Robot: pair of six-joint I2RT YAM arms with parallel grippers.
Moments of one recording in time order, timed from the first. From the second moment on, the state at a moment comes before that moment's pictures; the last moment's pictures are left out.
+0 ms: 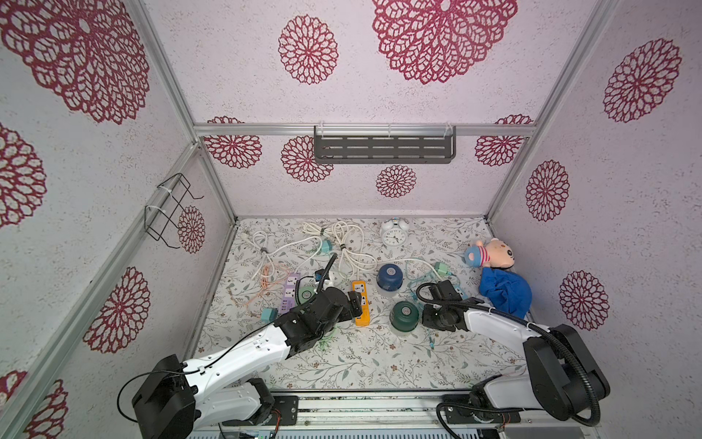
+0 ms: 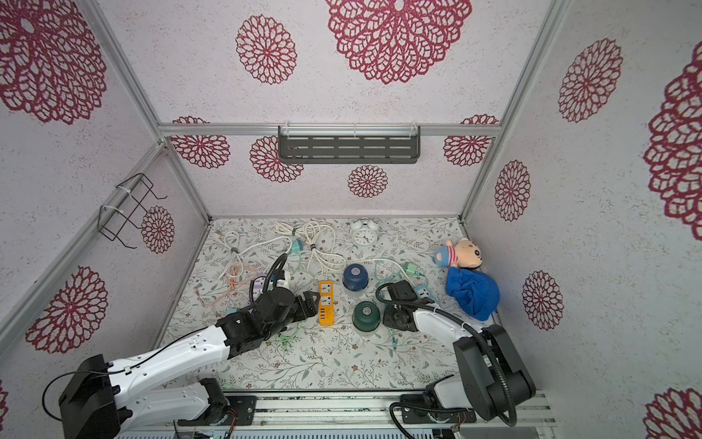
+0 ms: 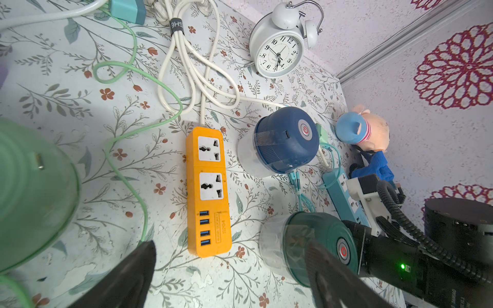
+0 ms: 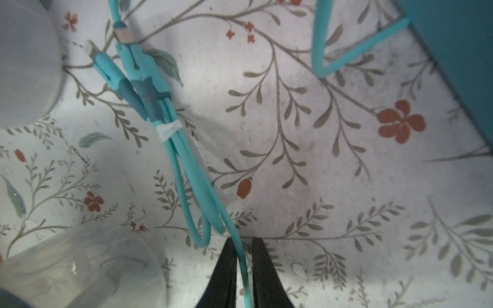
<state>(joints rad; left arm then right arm) -0.88 1.18 0.72 -0.19 -0.33 -0.93 0.42 1.37 0.62 -0.43 0.04 0.60</state>
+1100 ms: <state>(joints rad) -0.74 1.39 0.88 0.30 0.25 -0.88 0.20 1.19 0.80 -0.26 -0.43 0.80</state>
